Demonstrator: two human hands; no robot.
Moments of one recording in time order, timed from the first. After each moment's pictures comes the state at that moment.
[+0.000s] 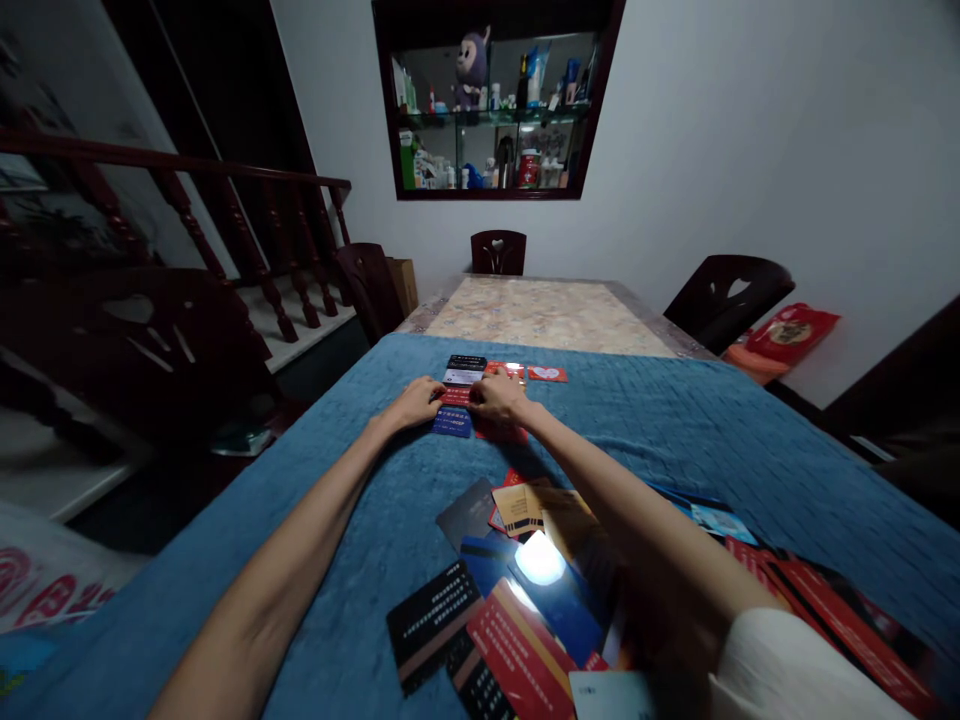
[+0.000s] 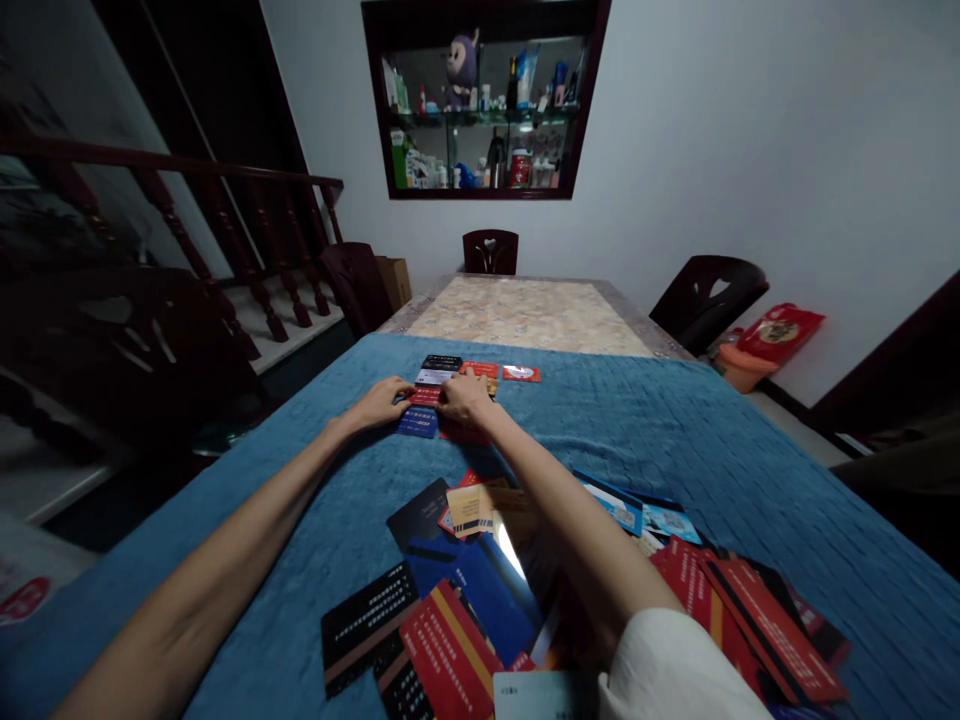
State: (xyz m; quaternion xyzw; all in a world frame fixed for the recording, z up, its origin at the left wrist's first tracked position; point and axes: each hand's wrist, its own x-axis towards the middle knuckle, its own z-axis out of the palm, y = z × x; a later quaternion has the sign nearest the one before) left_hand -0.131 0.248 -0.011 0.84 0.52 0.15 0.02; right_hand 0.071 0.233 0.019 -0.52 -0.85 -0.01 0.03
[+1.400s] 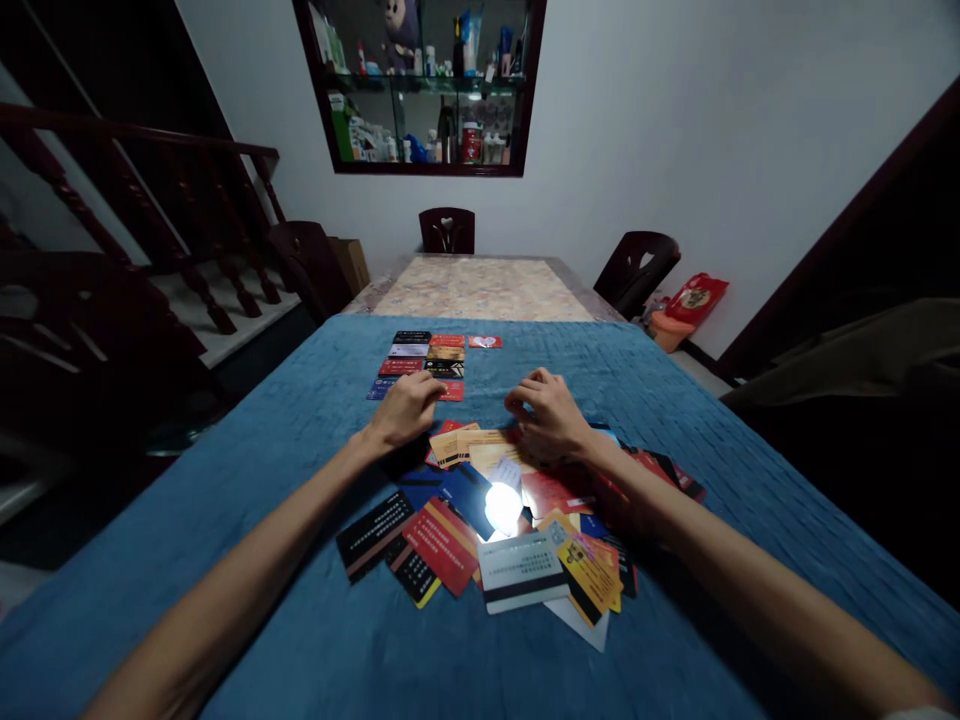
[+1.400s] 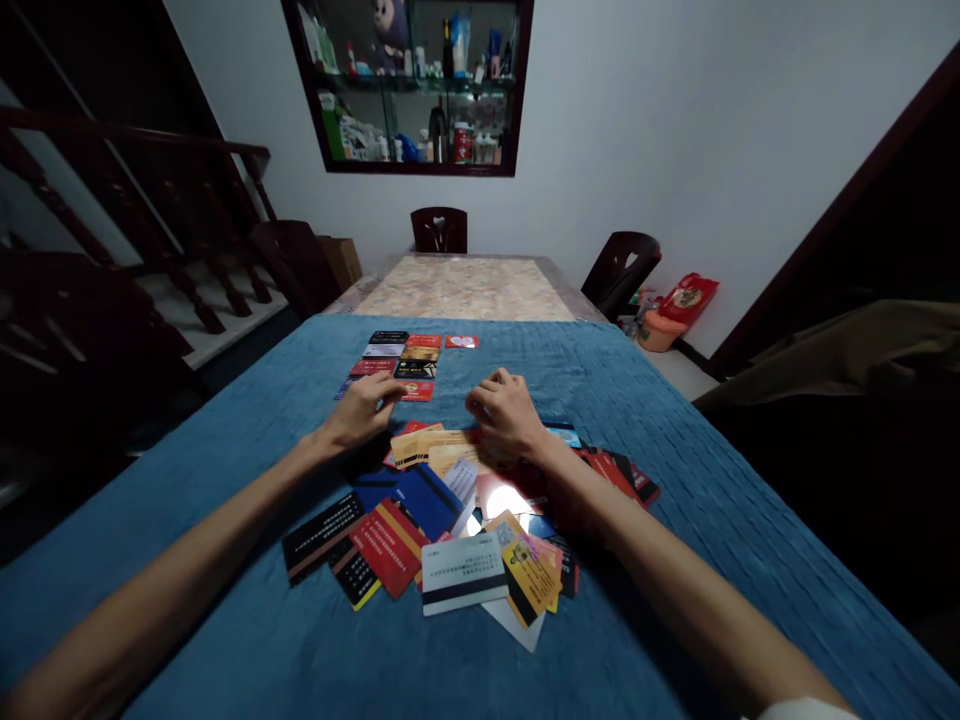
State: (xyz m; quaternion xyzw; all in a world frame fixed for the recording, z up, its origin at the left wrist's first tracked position) left_hand -0.039 0.131 0.014 0.89 0.36 0.29 -0.02; right_hand 0.226 0.088 0.006 -0.47 -0.84 -0.07 0.26
